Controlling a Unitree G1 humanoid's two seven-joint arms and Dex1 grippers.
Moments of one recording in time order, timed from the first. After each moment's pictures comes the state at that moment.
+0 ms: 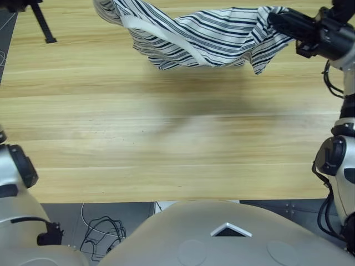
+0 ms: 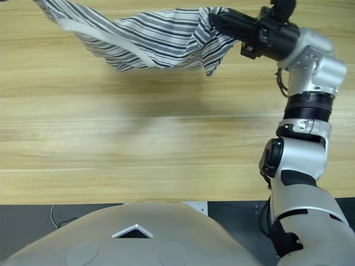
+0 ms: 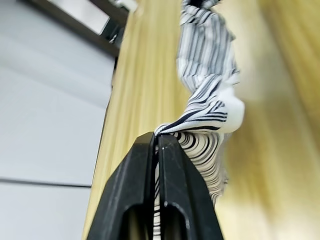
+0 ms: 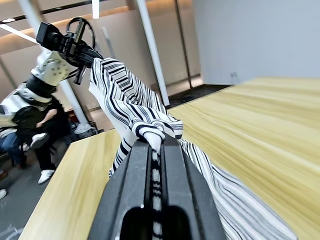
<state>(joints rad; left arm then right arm) -0.61 1.04 0.08 -0.03 -0.35 -0.07 -1.37 -0.64 -0.52 -0.19 0.40 0.48 0.51 1.46</state>
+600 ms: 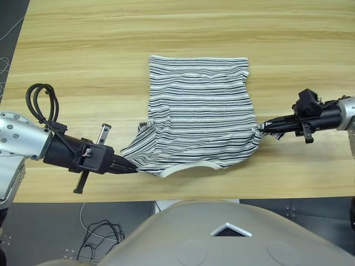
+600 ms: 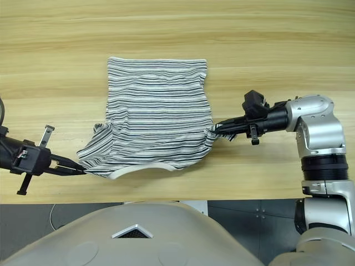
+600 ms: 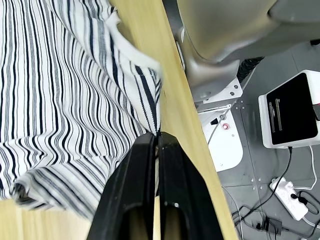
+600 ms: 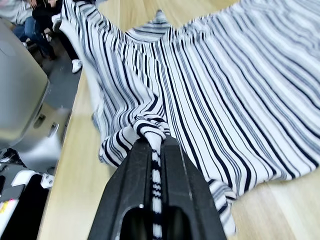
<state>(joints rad) 0.30 1.22 0.13 -0.53 -0.41 0.18 -1.52 -0.20 -0.80 0.14 0.14 0.34 0.35 1.57</state>
